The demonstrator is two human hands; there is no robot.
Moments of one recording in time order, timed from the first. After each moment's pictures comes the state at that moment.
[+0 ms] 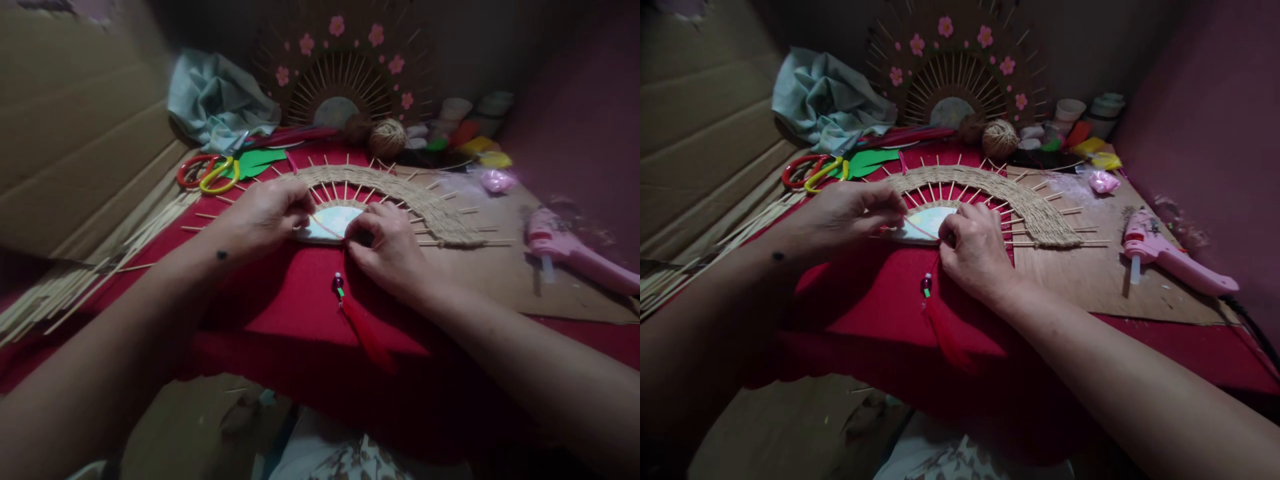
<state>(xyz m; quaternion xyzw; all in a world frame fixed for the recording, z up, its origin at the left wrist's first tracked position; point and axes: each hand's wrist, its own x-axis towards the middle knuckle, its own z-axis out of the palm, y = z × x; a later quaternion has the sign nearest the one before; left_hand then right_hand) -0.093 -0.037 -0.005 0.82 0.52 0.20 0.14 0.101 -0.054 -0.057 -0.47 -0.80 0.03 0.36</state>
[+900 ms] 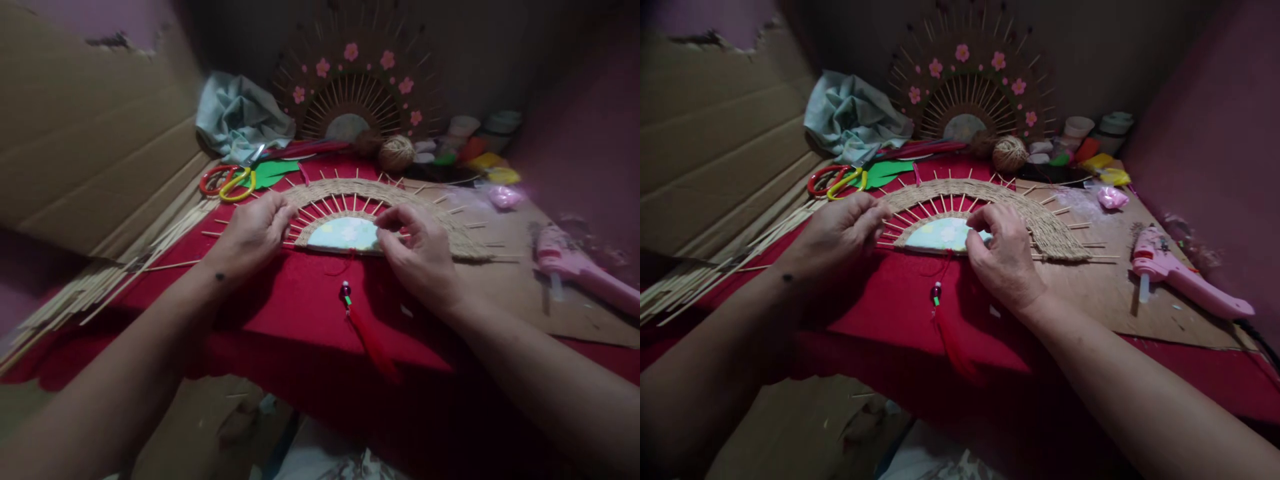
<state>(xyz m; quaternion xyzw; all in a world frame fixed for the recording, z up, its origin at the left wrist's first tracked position) -0.109 -0.059 -0.018 0.72 0.60 0.33 0.13 0.116 -0.053 -0.042 -0.47 -0.75 0.08 0.47</state>
